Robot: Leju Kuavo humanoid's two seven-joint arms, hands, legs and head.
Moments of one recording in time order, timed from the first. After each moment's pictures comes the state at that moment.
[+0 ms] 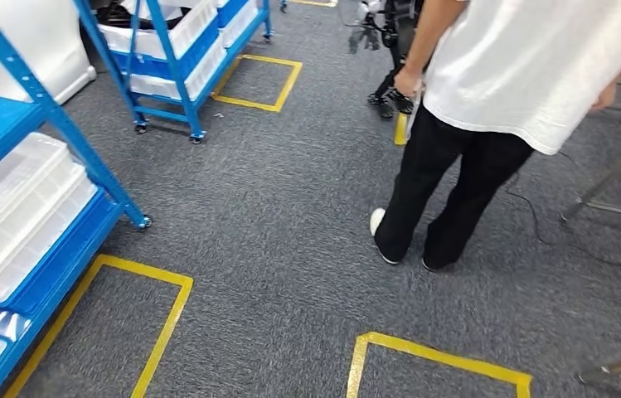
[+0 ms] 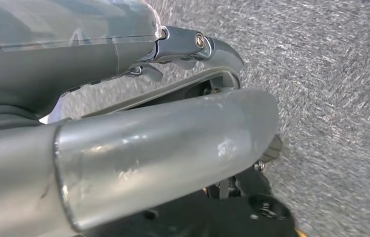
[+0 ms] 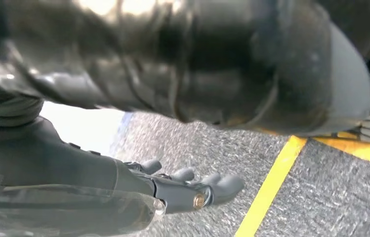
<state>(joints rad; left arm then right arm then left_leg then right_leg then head) -0.07 -0.22 1.35 -0.27 -1.19 0.03 -0.28 -0.03 0.21 -0.86 -0.21 0.95 0.00 0.09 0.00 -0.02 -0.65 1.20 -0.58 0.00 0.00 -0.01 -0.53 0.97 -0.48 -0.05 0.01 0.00</state>
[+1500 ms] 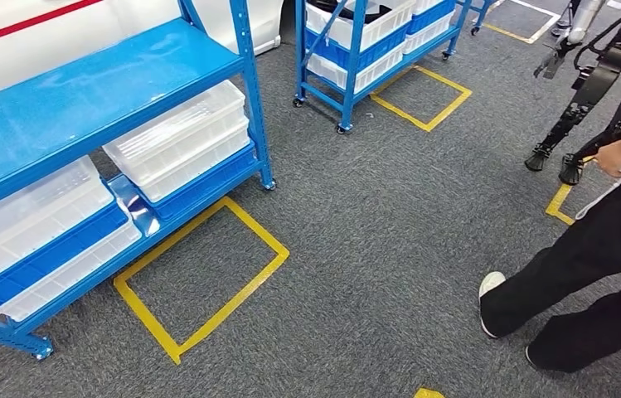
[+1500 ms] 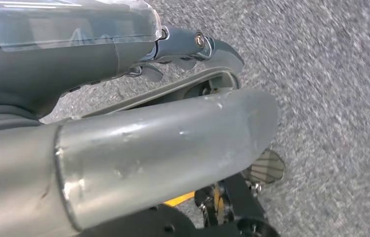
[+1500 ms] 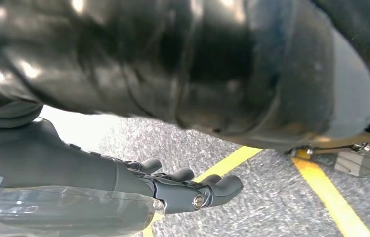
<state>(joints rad) -0.07 -0.17 1.35 -0.27 -1.21 0.04 -0.27 -0.05 0.24 -0.87 -0.20 0.96 0.02 0.09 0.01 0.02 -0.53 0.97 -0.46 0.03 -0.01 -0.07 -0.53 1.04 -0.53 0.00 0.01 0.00</state>
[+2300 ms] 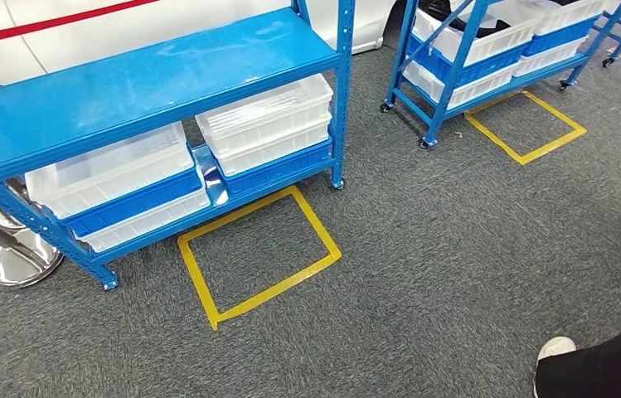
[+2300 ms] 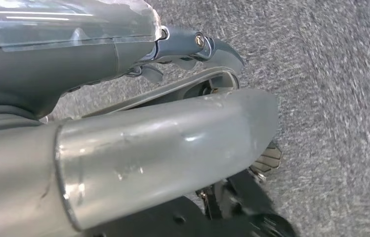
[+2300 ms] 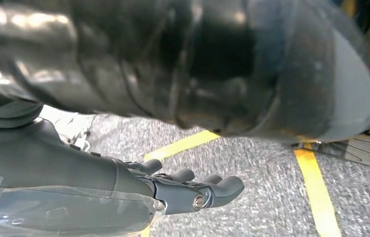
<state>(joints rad) -0.07 -0.18 1.34 -0.27 -1.20 0.03 -0.28 -0.04 0.23 -0.88 -0.20 0.98 0.01 0.09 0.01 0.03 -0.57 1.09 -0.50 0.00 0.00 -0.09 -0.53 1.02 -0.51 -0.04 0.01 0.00</state>
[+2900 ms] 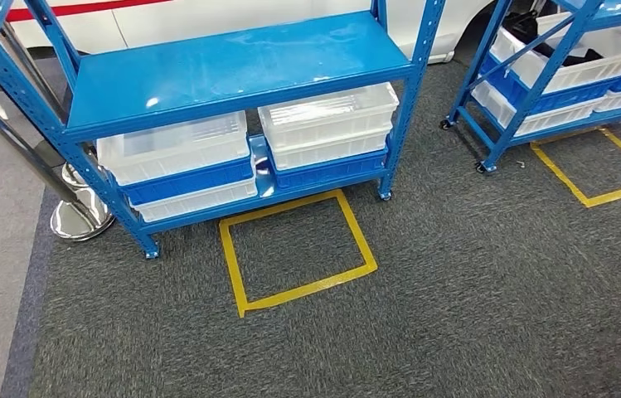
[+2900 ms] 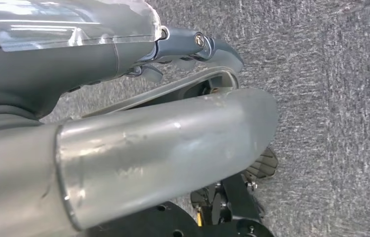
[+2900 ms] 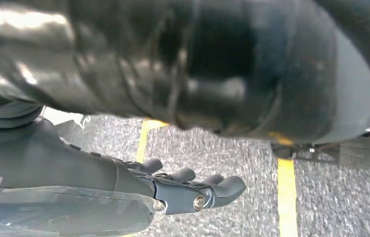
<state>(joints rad) -0.07 -0.19 1.34 -0.27 -1.21 0.03 -0.28 -0.04 0.23 -0.89 -0.20 0.99 0.01 0.09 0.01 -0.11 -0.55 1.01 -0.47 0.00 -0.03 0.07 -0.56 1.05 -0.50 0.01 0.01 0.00</state>
